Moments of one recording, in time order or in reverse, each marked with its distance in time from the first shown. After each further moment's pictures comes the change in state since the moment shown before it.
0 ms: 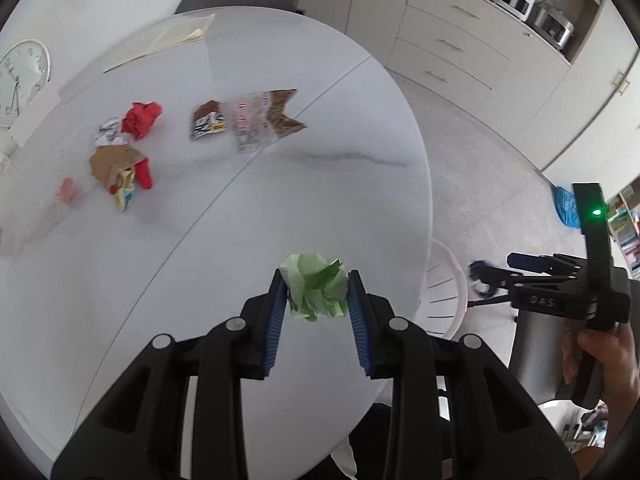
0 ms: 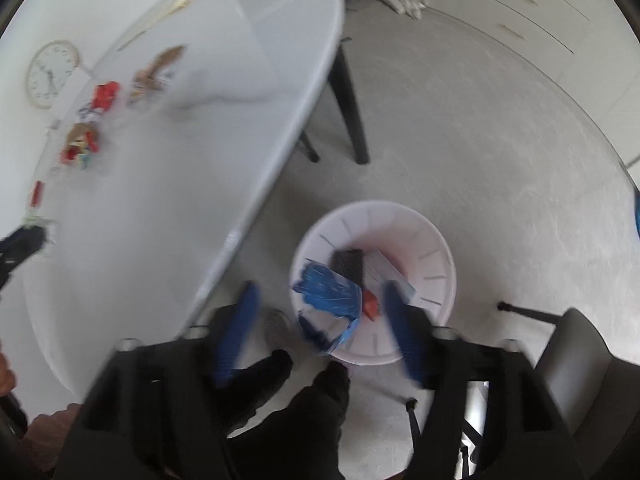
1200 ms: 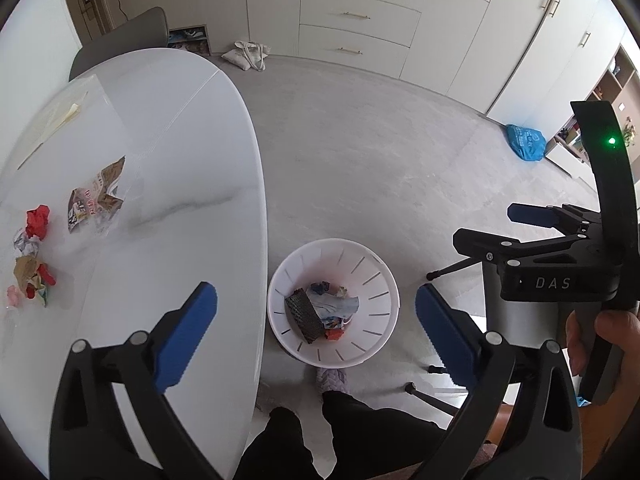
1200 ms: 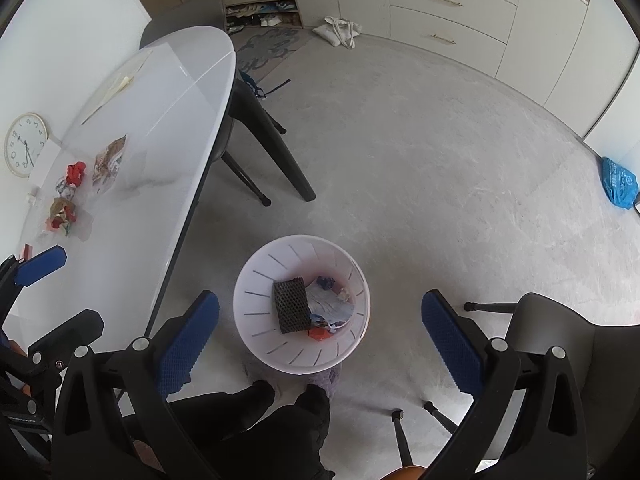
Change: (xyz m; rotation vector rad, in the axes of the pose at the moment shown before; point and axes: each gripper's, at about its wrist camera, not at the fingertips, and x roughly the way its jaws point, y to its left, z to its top) left arm 0.019 -0.151 0.030 0.261 0.022 -0.097; right arm -0.085 -0.090 -0.009 0.139 -0.148 -0.048
